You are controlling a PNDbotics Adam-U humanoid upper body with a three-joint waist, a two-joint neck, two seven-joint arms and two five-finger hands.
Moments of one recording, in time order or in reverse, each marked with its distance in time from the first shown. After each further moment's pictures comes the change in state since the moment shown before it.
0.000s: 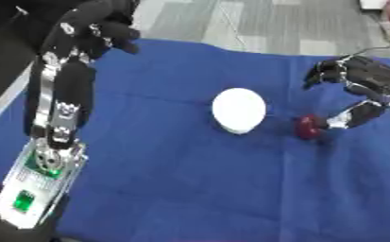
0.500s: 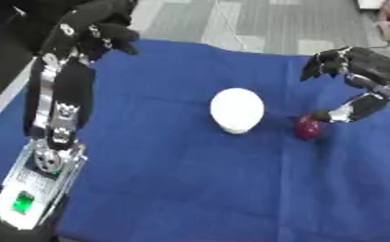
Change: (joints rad) left arm 0.006 0.000 0.000 0.000 -0.001 0.000 0.003; right arm -0.011 -0.003 0.003 -0.042 -0.135 0.022 0.077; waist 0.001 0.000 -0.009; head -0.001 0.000
